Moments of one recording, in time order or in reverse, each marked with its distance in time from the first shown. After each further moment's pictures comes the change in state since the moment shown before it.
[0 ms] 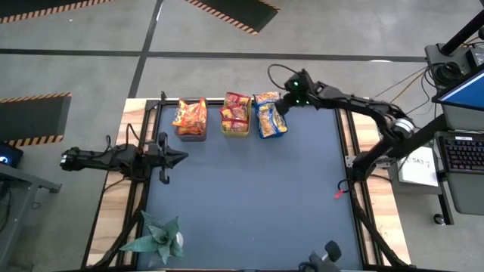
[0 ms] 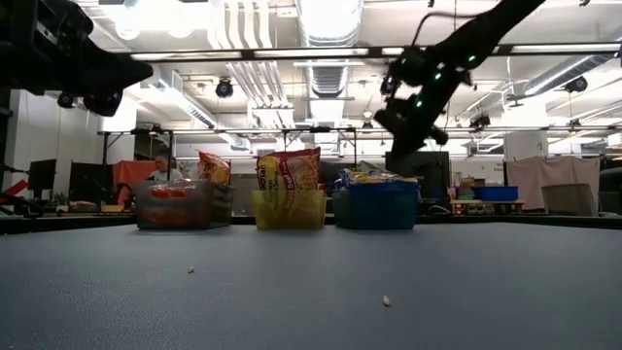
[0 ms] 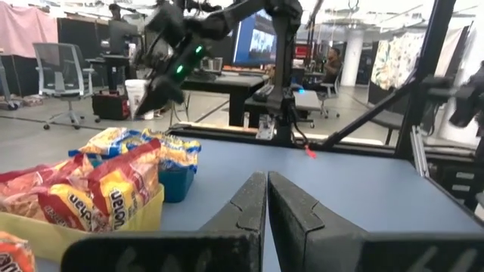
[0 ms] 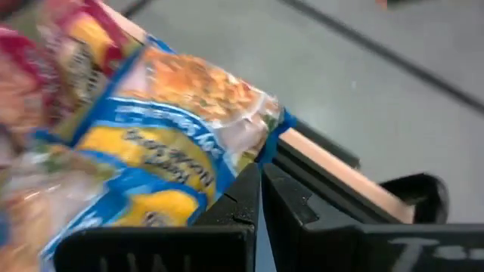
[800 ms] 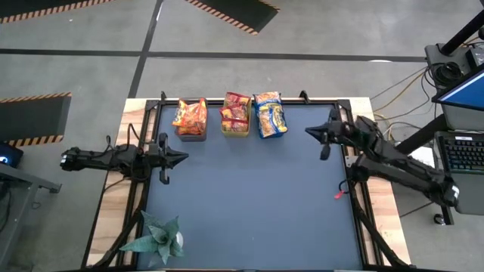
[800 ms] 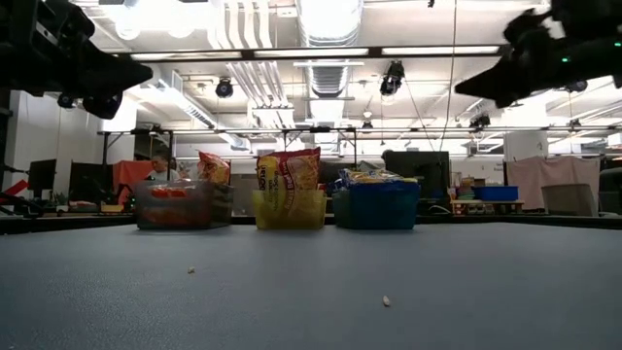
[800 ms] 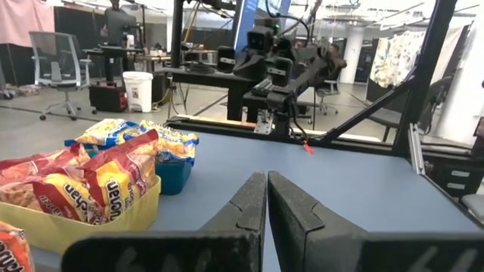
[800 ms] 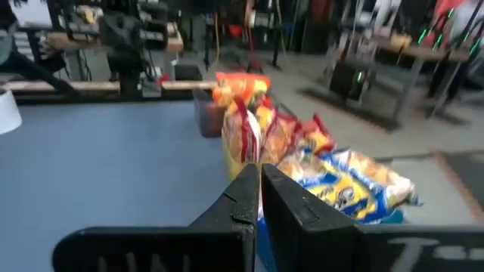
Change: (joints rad) left arm 0.000 -0.001 0.002 -0.027 0.002 -0.027; right arm 0.128 -1.187 -0.838 0.377 -0.422 -0.268
